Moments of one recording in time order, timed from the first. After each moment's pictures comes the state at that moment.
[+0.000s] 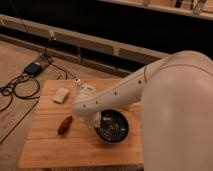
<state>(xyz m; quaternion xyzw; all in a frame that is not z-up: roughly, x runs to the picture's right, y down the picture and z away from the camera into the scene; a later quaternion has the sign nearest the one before) -0.075 0.208 0.758 -0.21 0.21 0.62 0.72</state>
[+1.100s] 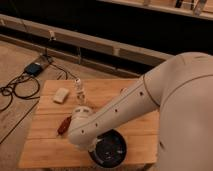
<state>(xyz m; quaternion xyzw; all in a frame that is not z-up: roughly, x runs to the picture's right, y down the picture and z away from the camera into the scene) -0.089 0.296 0.694 -0.27 0.21 0.60 0.72</state>
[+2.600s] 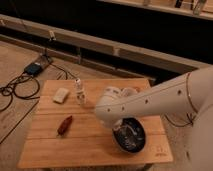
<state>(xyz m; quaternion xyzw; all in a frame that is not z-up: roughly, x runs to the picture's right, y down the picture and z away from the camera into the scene) 0.025 0.198 0.733 -0.17 0.24 0.70 0.65</state>
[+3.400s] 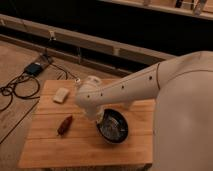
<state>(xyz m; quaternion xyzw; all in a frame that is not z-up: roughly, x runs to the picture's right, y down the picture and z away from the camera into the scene) -0.049 0.172 0.746 -0.21 0.23 0.67 0.67</state>
